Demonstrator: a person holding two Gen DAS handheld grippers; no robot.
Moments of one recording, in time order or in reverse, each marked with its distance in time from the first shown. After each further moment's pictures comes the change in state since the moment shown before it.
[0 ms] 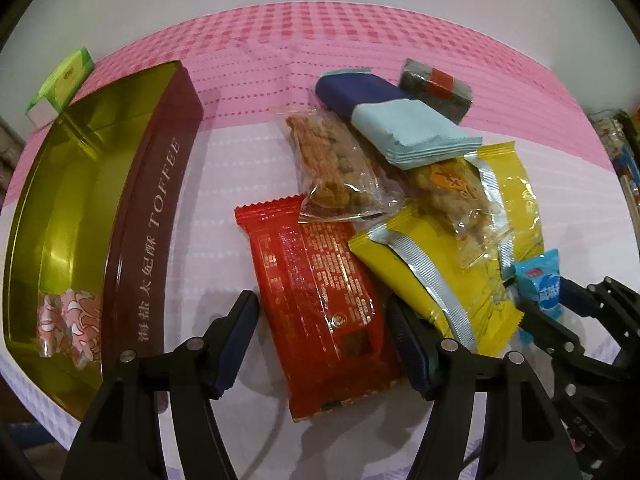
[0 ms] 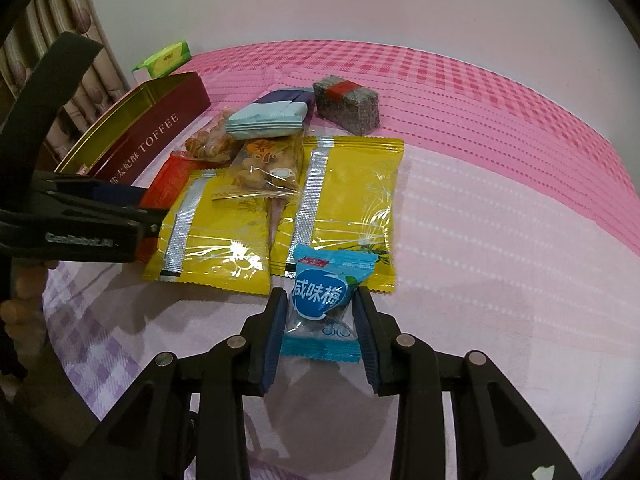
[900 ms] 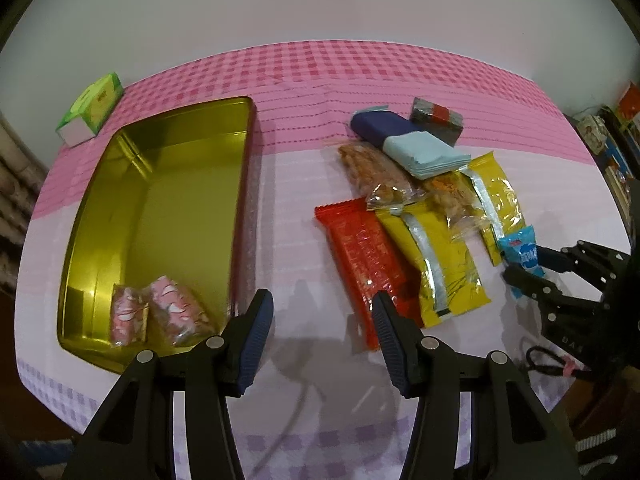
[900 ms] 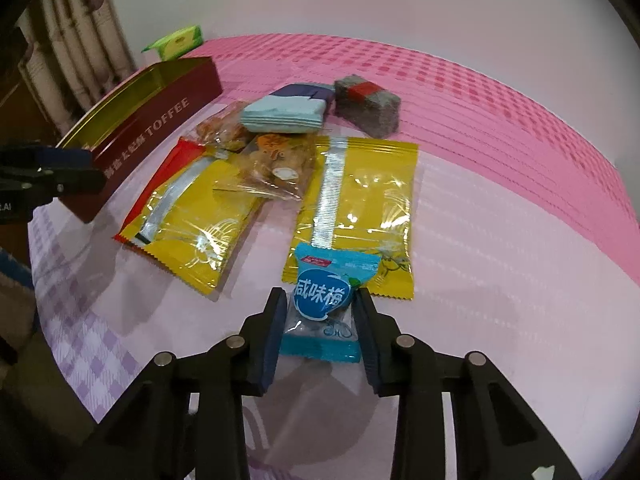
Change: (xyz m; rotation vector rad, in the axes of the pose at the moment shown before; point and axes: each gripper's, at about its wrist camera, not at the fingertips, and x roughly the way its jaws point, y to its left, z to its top) left arm -0.061 0.039 -0.026 0.050 -0.094 0.004; right arm 0.007 0.014 0.005 -0.069 0.017 -0.033
